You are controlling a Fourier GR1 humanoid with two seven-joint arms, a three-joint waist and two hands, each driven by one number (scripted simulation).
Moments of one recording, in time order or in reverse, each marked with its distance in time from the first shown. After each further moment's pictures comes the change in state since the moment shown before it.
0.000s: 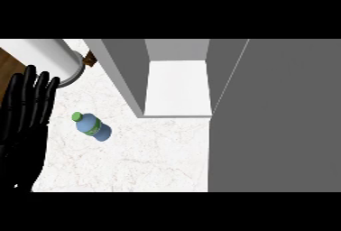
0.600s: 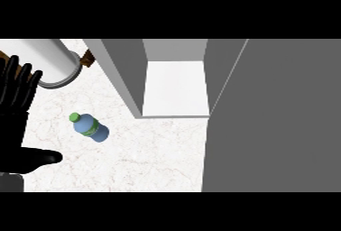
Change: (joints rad) left arm -0.071 0.100 0.246 0.223 0.325 -0.127 0.077; right arm 0.253 0.027 0.141 -0.196 -0.121 0.110 0.064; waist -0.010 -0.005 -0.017
